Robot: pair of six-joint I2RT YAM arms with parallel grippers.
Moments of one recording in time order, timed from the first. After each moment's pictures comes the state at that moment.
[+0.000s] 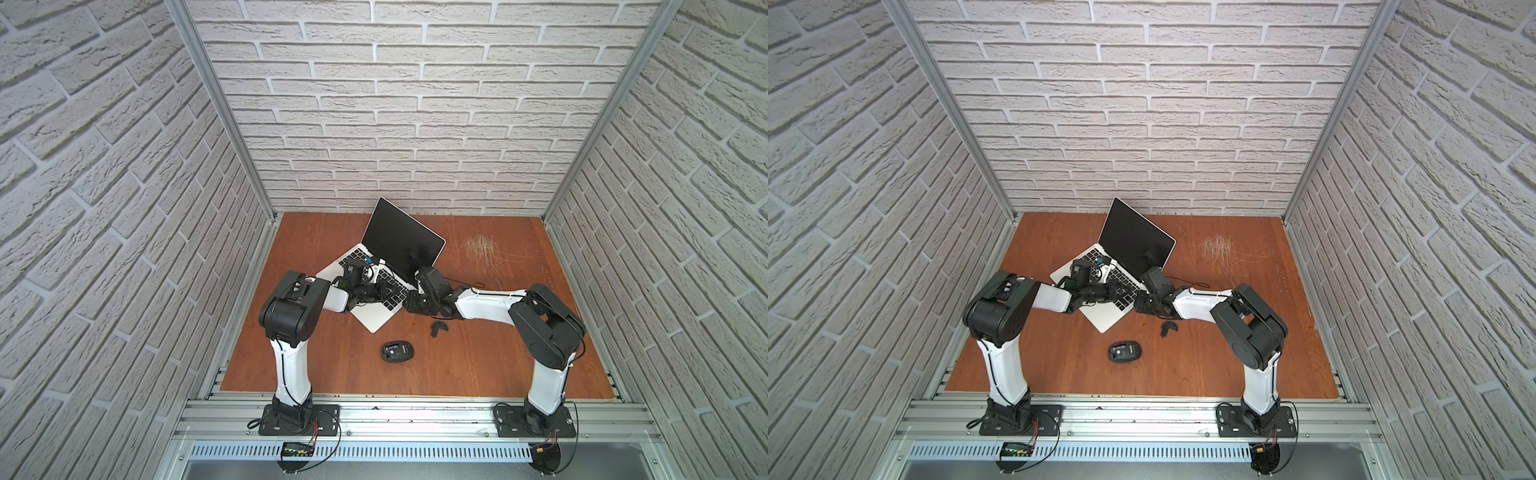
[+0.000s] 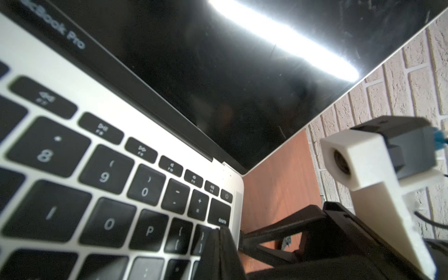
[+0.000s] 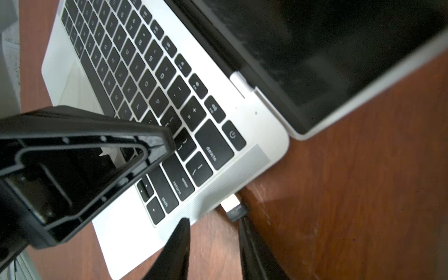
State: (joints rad) left arm -0.30 1.97 0.83 0.47 0.75 -0.54; right arm 0.74 1.89 1.04 -0.02 -0.12 0.79
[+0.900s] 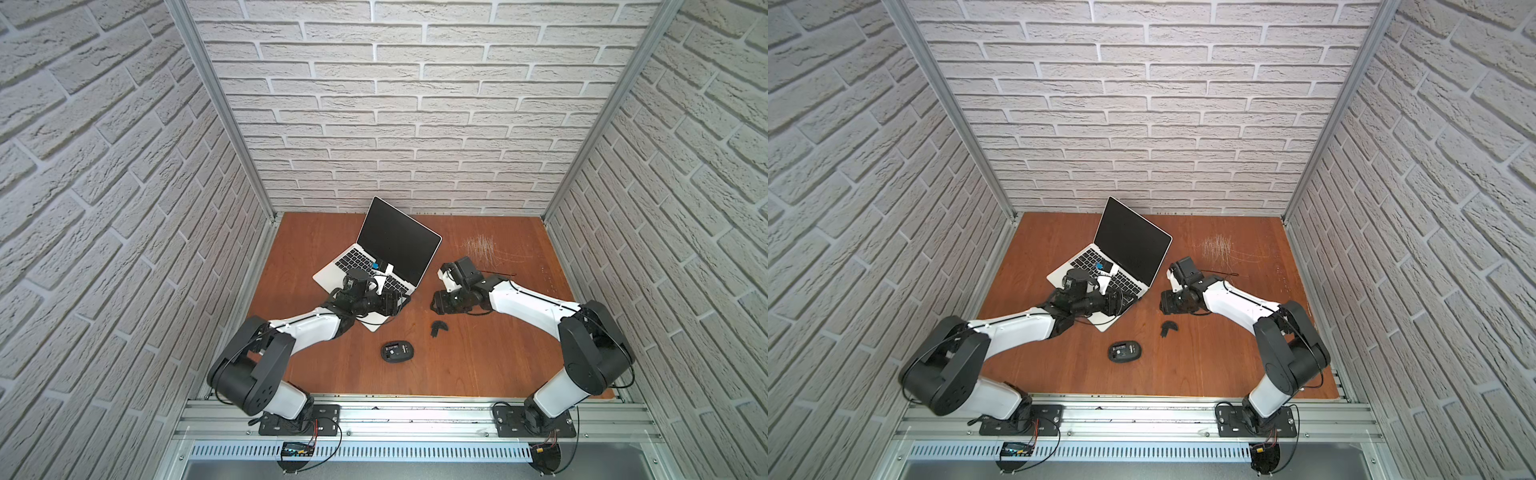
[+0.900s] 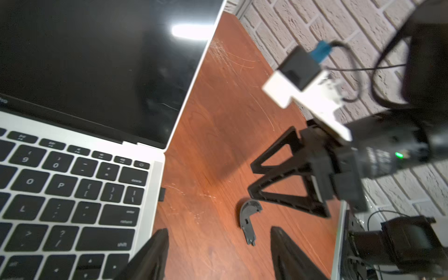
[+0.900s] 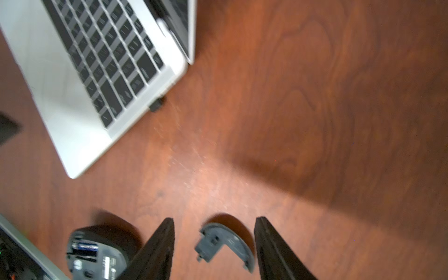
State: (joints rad) left arm -0.50 1.43 0.59 0.33 0.49 -0.34; right arm 0.55 1.63 0.98 -0.50 -0.22 0.37
